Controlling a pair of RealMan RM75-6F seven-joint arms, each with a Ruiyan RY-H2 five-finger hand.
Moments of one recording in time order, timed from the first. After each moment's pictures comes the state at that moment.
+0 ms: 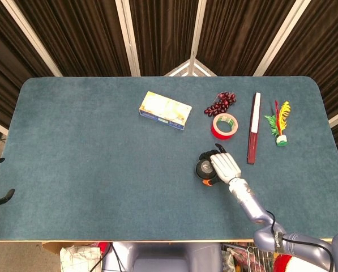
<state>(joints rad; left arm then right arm) -0.07 -1.14 -0.11 -1.65 1.33 1.49 0.15 0.66 -1.58 0.15 -1.33 -1.23 0.89 -0.01</state>
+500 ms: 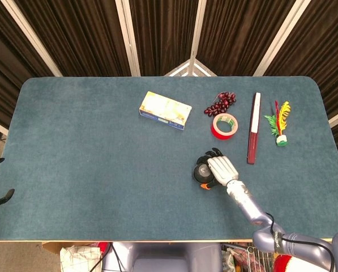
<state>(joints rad) -0.07 -1.14 -0.11 -1.64 1.33 1.49 0.15 0.67 -1.57 0.15 -1.36 -1.20 0.84 -0.03</state>
